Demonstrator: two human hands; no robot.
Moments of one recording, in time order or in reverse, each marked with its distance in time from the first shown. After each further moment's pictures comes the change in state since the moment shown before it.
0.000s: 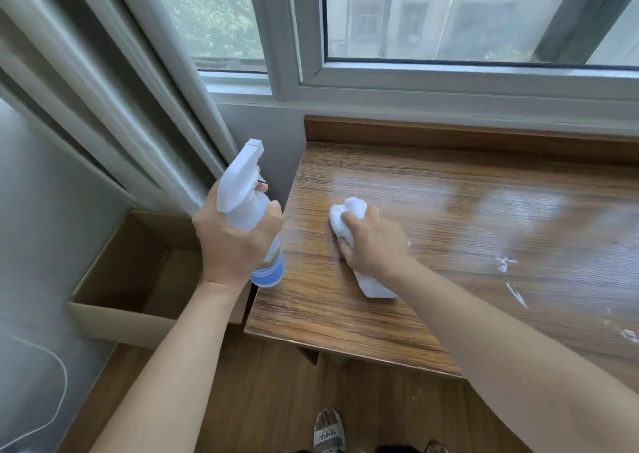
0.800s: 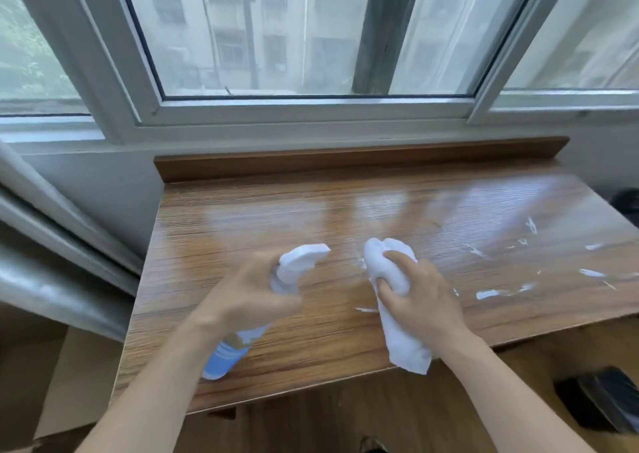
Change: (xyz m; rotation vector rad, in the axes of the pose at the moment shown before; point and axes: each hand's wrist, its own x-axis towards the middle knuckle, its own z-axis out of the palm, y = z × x) left_hand -0.041 0.086 0.123 0.025 -1.176 -0.153; right_hand -0.202 0.159 -0.066 0.309 0.192 0.620
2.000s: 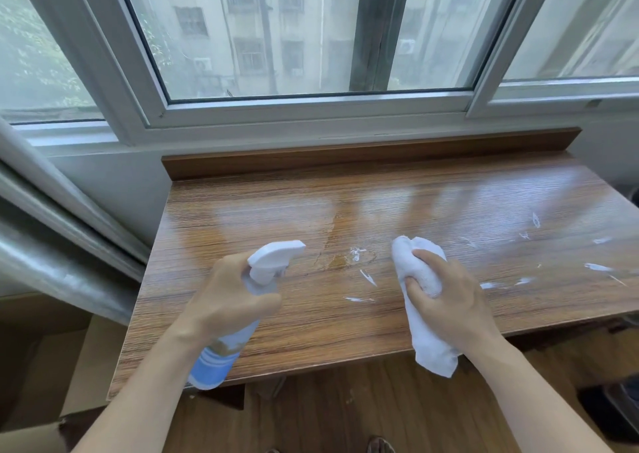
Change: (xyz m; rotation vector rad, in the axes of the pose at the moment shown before) left_hand -0.029 -0.001 0.021 -0.080 0.131 -0.019; right_hand -0.019 0.066 -0.025 0.134 0.077 0.015
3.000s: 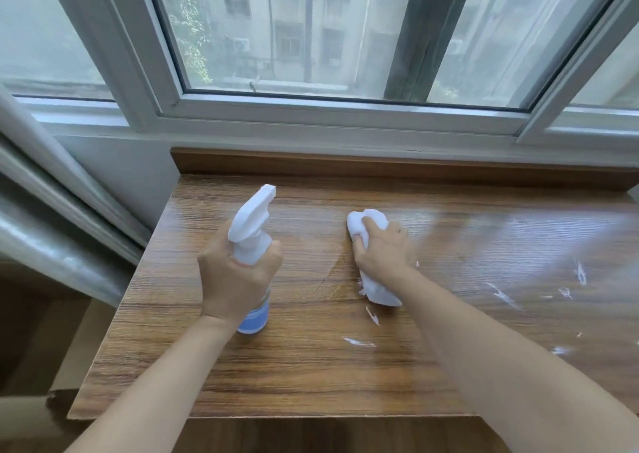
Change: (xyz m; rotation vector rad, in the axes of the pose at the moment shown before) left_hand 0.088 -0.018 0.032 -0.085 0.828 0.131; right_hand 0.189 -0.061 0.110 -0.424 -0.190 -0.115
